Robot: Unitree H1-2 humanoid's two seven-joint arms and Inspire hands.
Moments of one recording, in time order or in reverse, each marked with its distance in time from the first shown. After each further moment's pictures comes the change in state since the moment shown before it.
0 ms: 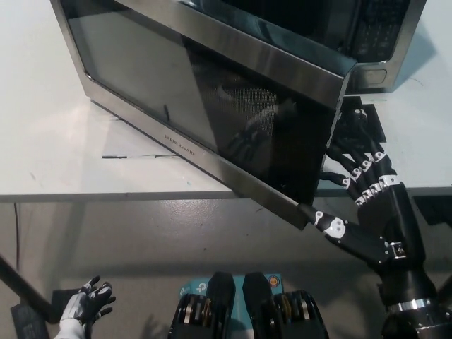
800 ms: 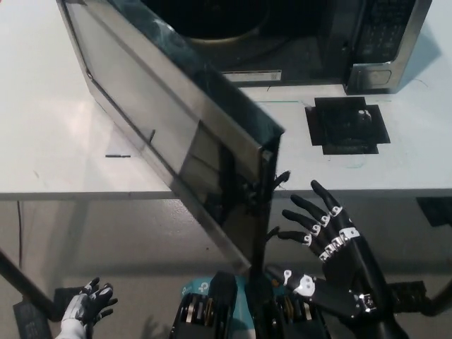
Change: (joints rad) left_arm -0.010 0.002 -0.008 0.023 0.001 -0.001 0.000; right_arm 0.167 0.015 0.112 -0.051 0.039 0.014 0.029
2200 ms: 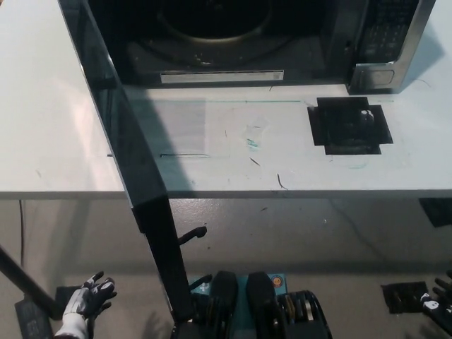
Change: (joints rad) left_arm -0.021 -0.002 0.005 0.010 -0.002 -0.009 0.000; right_arm -0.155 -0.146 -0.549 1.027 -0.063 -0.347 -0.130
